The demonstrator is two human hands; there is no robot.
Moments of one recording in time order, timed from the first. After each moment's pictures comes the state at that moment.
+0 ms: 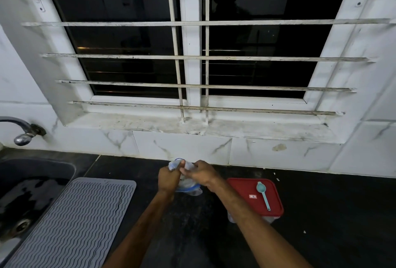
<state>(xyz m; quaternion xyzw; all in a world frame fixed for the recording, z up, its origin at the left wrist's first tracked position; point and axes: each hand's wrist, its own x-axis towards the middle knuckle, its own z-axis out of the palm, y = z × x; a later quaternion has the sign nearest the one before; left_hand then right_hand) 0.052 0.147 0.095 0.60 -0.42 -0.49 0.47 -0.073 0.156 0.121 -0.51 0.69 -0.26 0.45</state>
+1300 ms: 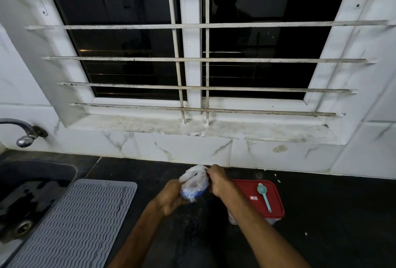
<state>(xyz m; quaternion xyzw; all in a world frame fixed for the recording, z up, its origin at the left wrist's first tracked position) 0.064 0.172 0.097 0.48 -0.34 -0.75 0.31 -0.086 0.151 0.099 -0.22 0.66 -0.44 0.56</state>
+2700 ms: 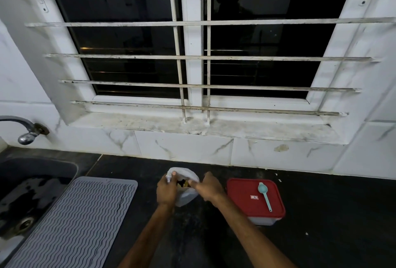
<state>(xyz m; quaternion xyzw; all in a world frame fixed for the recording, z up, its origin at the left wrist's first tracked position) 0.065 0.162 0.057 0.65 -0.45 -0.43 0.44 -0.078 0.174 0.074 -0.48 0.74 -0.23 0.41</state>
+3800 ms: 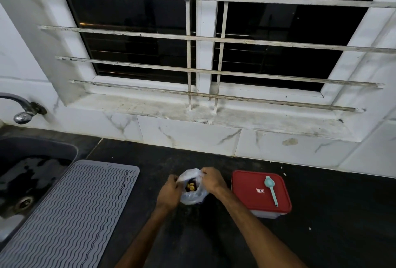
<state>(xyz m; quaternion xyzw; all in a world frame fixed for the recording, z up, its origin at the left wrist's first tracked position) 0.095 0.167 0.008 0.62 -0.60 -0.42 0.27 -0.074 0.153 0.045 -0.57 0.72 -0.17 0.35</state>
